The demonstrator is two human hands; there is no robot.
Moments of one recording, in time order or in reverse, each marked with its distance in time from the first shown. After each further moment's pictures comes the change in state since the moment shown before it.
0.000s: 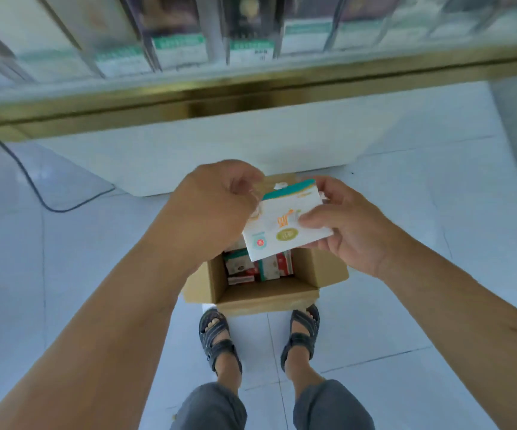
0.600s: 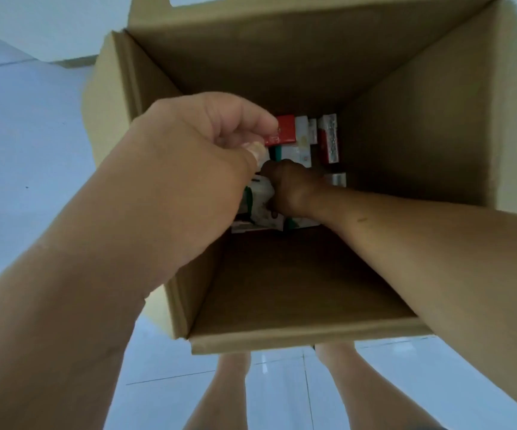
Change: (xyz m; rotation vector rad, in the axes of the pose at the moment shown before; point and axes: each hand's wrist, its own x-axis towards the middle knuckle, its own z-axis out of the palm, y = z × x) left_hand 0.165 -0.271 0.089 -0.005 0.022 -0.215; right_hand 0.343 0.319 -0.054 -1.360 -0.166 0.137
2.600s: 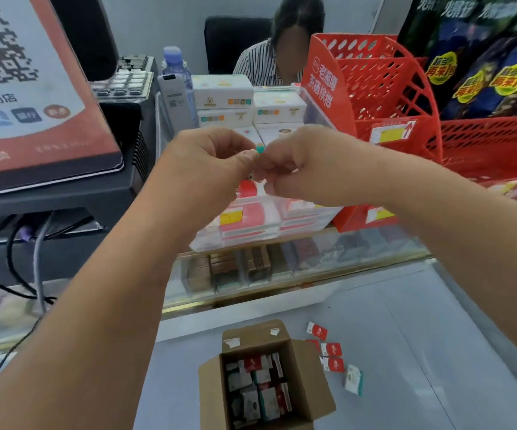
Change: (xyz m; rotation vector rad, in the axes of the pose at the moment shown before) left_hand -0.410 0.549 -0.291 -0.099 0.202 0.788; right_hand -0.682 -0.393 -0.534 -0.377 0.766 -0.442
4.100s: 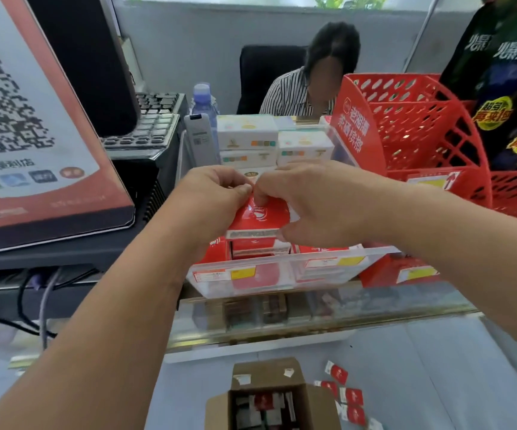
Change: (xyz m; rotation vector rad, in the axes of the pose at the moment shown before) left_hand 0.059 -0.007 -0.003 -0.027 0.054 -0.275; right_hand 0.048 0.019 -0.017 -0.236 -0.074 -0.230
